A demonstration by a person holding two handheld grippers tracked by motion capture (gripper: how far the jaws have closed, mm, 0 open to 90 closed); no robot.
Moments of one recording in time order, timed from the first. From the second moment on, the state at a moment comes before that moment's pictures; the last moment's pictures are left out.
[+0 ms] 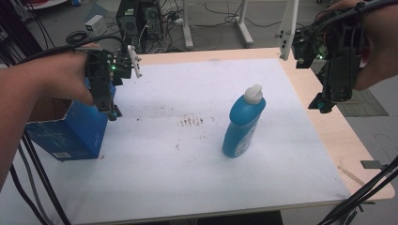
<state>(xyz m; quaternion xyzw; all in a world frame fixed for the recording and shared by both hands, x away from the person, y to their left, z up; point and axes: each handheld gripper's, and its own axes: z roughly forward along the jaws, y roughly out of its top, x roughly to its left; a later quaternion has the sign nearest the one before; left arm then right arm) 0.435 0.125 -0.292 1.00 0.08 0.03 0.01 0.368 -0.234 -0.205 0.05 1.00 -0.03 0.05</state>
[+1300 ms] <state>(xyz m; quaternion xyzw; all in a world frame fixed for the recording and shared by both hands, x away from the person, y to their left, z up) 0.360 0.065 -0.271 0.96 0.16 0.03 0.21 0.355 -0.257 -0.205 0.06 1.00 -0.02 0.06</state>
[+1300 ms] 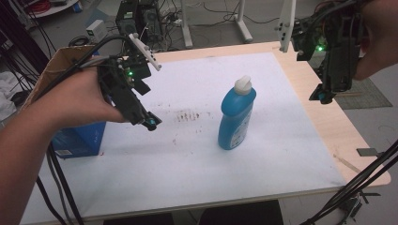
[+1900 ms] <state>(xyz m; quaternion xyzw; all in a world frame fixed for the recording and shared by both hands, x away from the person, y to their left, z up) 0.344 0.023 -0.281 0.93 0.21 0.03 0.29 0.357 -0.259 -0.208 0.06 1.00 -0.02 0.06</state>
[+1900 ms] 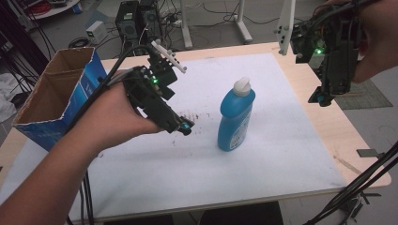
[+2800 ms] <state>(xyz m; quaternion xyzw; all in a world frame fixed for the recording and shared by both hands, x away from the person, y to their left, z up) 0.343 -0.042 -0.297 0.91 0.22 0.04 0.35 0.354 -0.258 -0.206 0.05 1.00 -0.01 0.06</state>
